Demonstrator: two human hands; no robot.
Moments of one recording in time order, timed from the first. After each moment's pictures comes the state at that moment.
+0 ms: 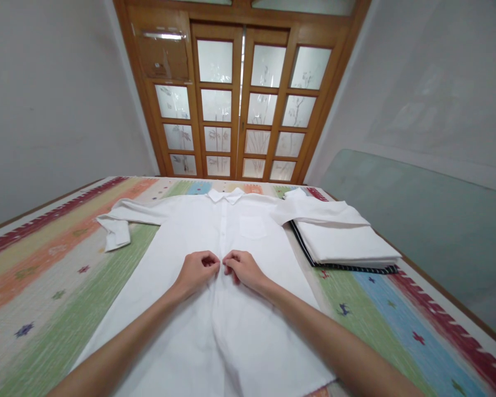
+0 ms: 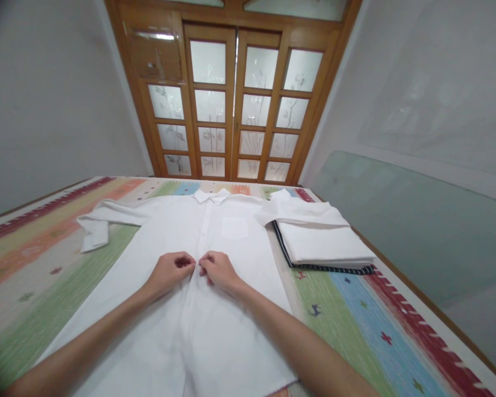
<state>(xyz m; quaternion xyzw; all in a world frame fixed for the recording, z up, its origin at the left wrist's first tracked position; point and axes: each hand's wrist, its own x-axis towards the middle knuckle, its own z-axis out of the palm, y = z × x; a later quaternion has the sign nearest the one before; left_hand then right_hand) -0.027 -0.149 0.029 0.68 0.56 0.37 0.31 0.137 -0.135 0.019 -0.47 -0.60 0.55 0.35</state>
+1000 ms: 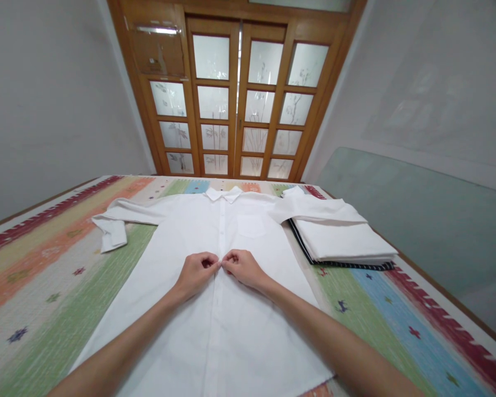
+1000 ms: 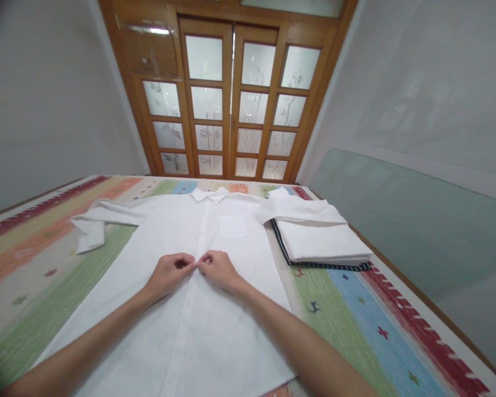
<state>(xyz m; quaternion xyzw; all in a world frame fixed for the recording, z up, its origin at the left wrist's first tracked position) -0.029 -0.148 0.017 0.68 0.52 0.40 0.32 0.142 -0.131 0.012 -0.48 -0.69 0.43 0.33</state>
